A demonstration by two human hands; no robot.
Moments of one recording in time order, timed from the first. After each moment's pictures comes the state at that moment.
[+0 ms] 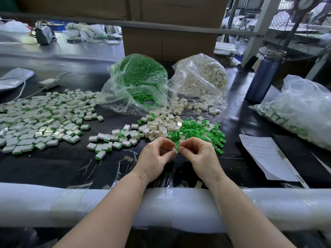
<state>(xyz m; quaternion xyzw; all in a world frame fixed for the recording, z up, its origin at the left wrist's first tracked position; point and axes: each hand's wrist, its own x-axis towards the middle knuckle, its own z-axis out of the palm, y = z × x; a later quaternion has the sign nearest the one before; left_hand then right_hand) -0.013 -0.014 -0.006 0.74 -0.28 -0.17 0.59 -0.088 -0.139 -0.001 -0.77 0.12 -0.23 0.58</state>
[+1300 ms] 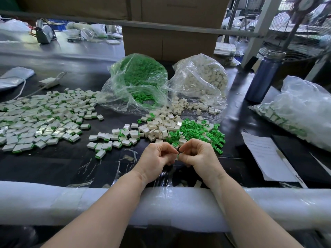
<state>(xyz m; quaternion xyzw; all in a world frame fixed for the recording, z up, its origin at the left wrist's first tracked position) -0.018 -0.013 0.000 0.72 -0.32 -0.19 0.59 -0.093 -0.141 0.003 -0.76 0.13 -0.16 0.61</state>
